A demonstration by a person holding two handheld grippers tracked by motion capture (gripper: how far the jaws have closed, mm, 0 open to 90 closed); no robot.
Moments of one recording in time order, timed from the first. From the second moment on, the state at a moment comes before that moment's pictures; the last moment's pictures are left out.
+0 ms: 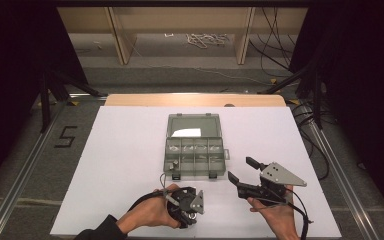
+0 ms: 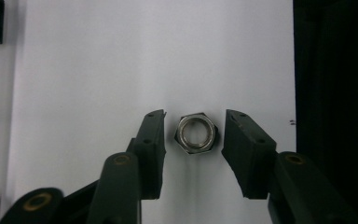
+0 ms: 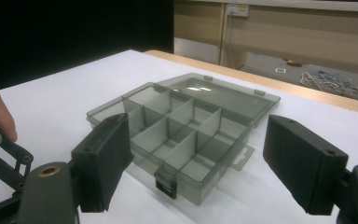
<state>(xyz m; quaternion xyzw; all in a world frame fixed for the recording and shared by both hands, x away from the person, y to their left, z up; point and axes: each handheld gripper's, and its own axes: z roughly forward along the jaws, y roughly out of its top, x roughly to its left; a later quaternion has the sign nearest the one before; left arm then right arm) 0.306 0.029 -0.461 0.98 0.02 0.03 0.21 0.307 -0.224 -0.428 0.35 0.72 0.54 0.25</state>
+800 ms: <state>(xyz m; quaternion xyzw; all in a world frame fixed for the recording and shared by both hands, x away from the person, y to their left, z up) 0.313 0.030 -0.459 0.98 0.02 0.01 0.20 0.307 -0.224 -0.427 0.35 0.72 0.54 0.26</state>
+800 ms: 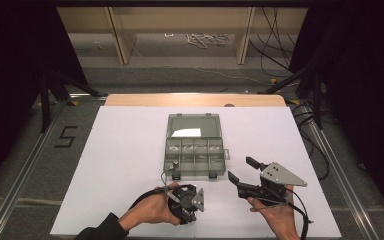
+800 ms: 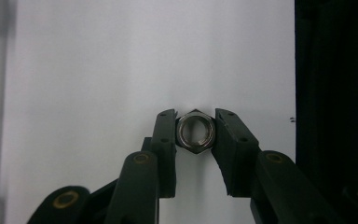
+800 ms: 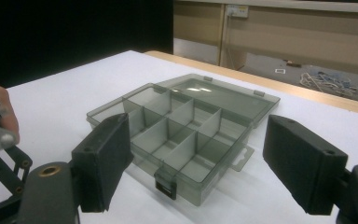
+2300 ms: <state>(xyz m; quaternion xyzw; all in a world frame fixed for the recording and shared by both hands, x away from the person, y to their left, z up) 0.375 0.097 -0.406 0.96 0.13 0.11 0.23 0.309 -0.224 -0.428 0.34 0.72 0.54 0.26</state>
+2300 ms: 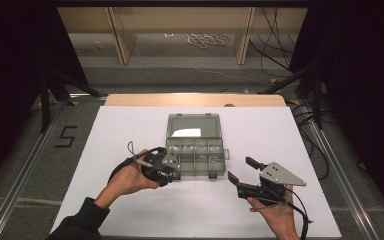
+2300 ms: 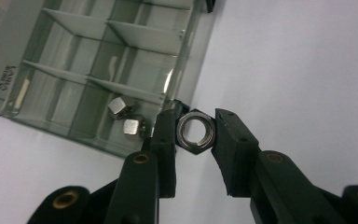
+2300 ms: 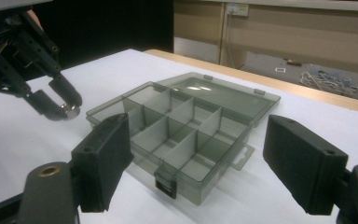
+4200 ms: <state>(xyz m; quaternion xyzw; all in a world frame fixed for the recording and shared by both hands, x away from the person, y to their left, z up) 0.433 0.105 -0.420 0.93 0.23 0.11 0.26 0.308 -0.226 -0.429 0.36 0.73 0.54 0.24</state>
